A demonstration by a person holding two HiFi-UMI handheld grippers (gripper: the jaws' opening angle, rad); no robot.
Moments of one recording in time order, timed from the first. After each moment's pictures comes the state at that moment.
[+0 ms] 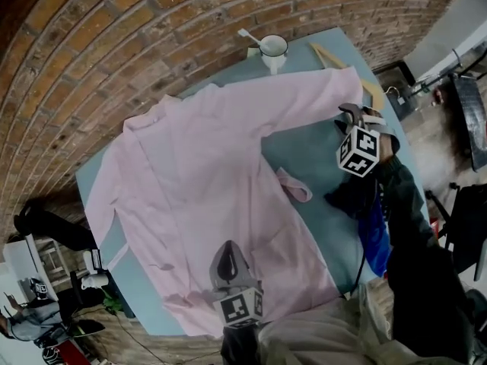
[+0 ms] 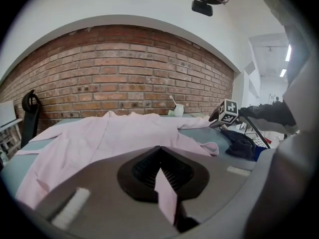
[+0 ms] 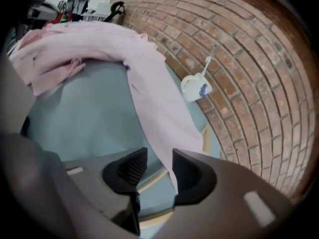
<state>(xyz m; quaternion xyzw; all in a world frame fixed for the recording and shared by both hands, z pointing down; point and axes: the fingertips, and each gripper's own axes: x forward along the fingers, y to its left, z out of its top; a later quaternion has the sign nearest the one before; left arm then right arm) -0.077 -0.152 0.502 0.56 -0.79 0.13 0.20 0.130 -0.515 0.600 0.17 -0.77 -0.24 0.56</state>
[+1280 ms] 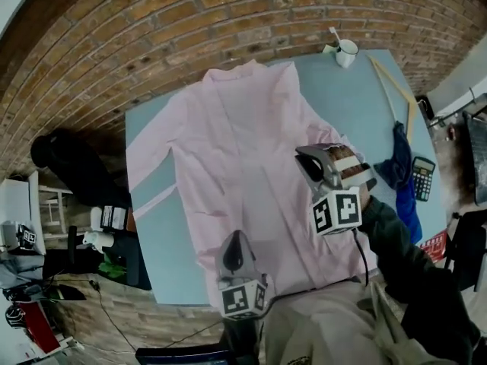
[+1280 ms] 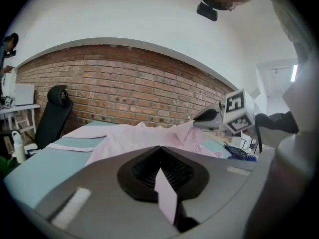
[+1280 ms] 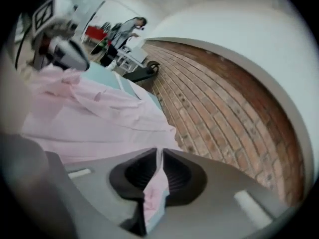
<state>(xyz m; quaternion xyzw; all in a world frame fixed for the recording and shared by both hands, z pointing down) -0.179 0.022 0.445 0.54 -0.82 0.03 0.18 -0.122 -0.185 0.432 0.08 -0.85 -0.39 0.34</state>
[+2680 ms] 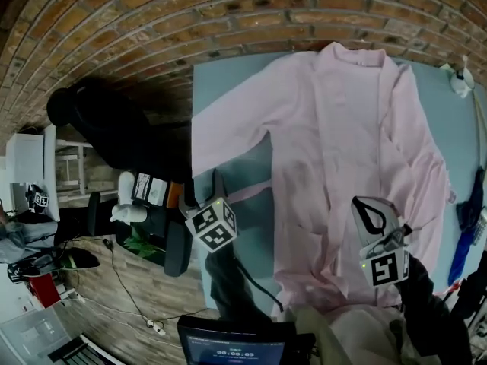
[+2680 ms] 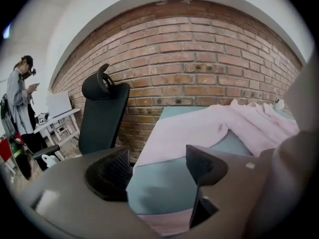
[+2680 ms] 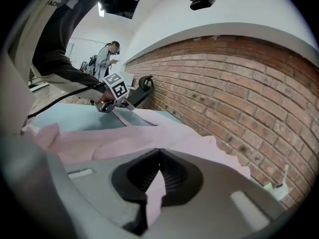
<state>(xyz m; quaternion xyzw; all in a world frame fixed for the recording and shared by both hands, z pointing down) -0.596 0.085 0.569 0.32 -0.90 0.14 0.26 -0.271 -0.080 0.497 0.04 -0.94 -0.17 0.28</state>
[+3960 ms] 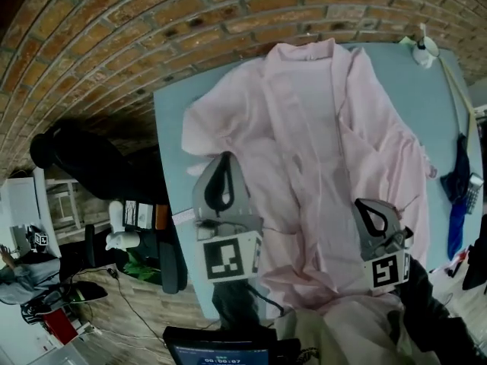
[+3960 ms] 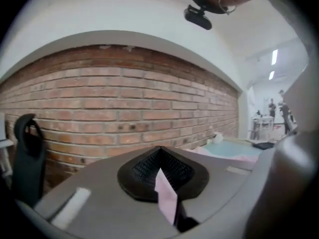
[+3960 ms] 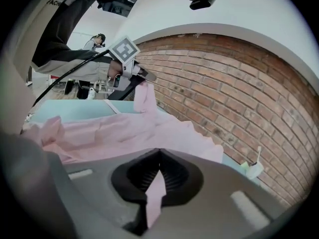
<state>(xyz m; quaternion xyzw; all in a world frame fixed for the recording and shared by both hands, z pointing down) -0.445 -0.095 0.377 0.60 -0.80 0.06 0.04 -0.190 -0.105 0.487 0.13 -0.93 -0.15 0.32</state>
